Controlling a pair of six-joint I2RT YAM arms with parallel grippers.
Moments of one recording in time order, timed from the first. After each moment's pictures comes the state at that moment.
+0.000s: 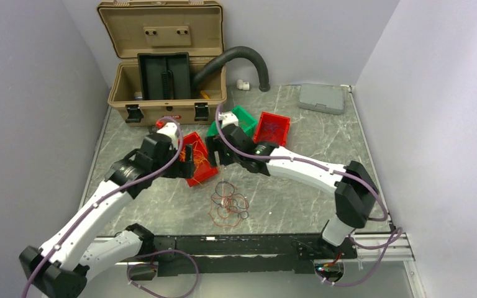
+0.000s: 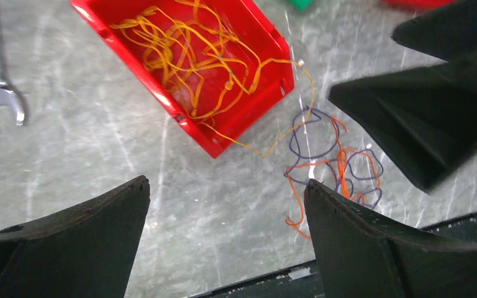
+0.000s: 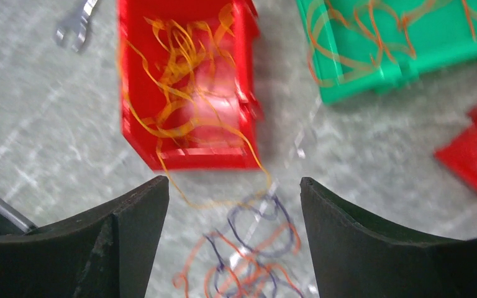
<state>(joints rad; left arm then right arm) -0.54 0.89 0.94 -0.78 -0.15 -0.38 0.96 1.68 1.33 -0.29 0.21 0.49</state>
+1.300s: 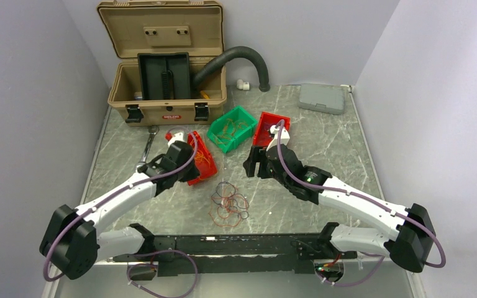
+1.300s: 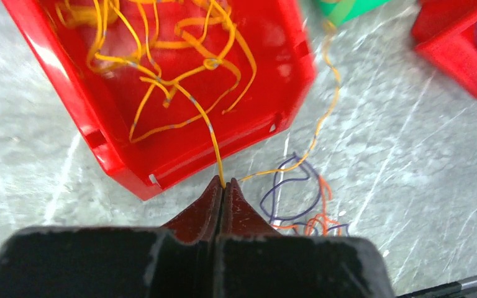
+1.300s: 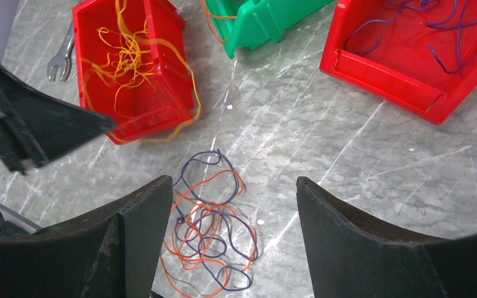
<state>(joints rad) -0.59 1.17 0.64 -0.31 -0.15 -0.81 0.89 1.09 0.79 -0.24 0.31 0.63</state>
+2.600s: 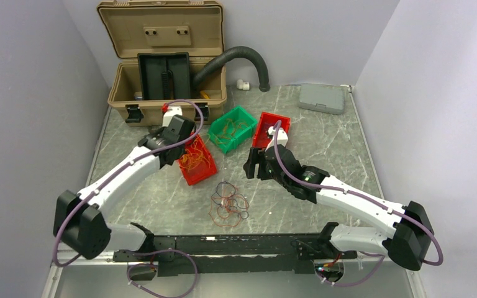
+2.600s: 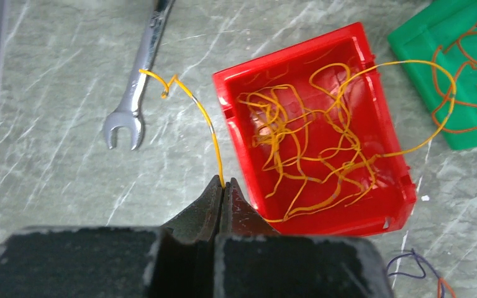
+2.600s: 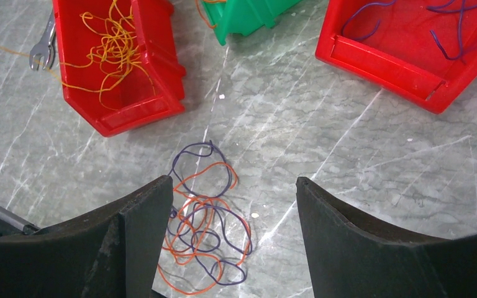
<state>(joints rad) -0.53 1.28 1.06 -0.70 -0.61 -0.49 0.88 1.12 0.79 -0.26 0.31 0.63</state>
